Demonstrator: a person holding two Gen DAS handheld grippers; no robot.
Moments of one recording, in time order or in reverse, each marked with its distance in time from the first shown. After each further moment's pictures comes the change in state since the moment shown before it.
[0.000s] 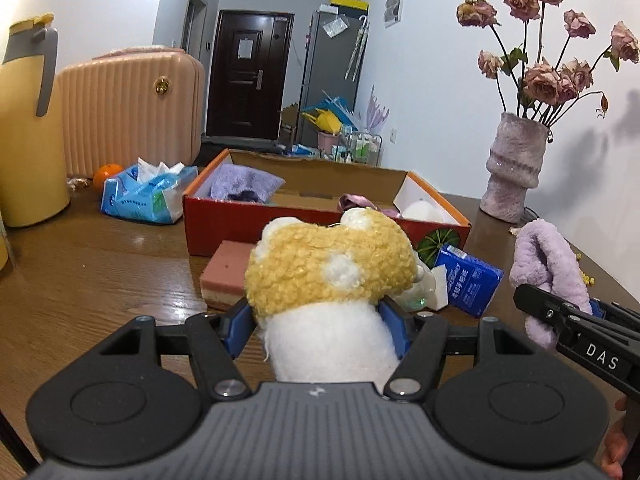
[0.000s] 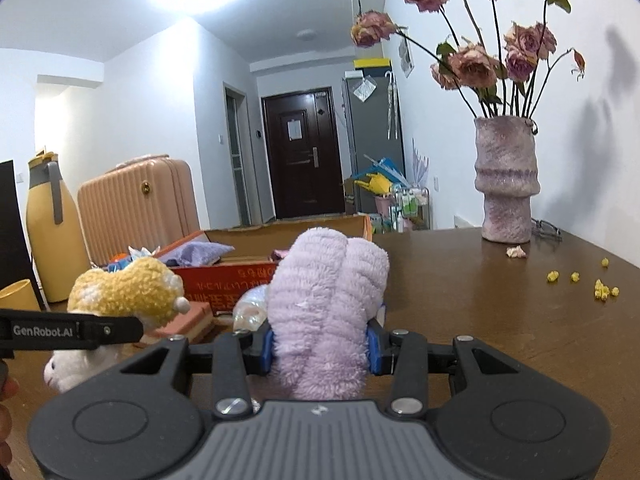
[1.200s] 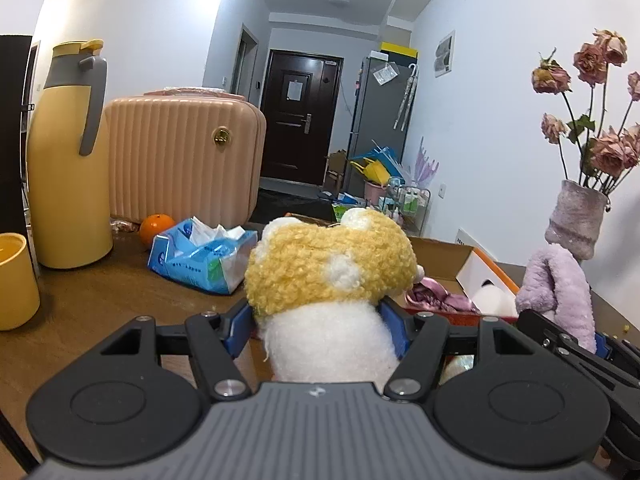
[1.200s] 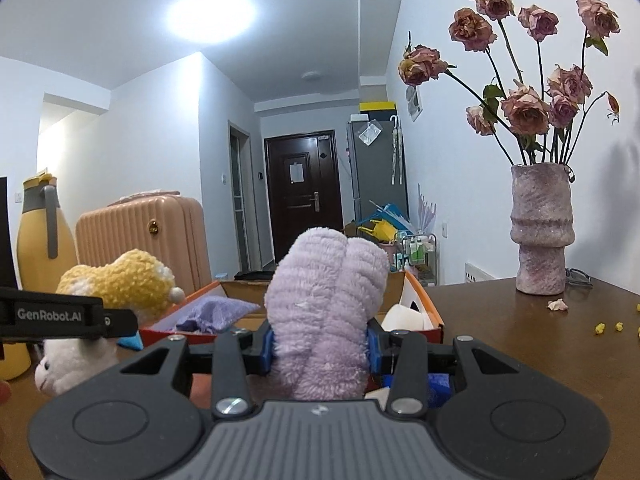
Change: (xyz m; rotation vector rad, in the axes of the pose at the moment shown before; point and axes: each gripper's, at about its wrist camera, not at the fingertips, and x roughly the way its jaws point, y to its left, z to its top) left arm 0.025 0.046 0.046 -0.079 -0.140 0.128; right arm 0.059 0.060 0.024 -0.022 -0.143 -0.013
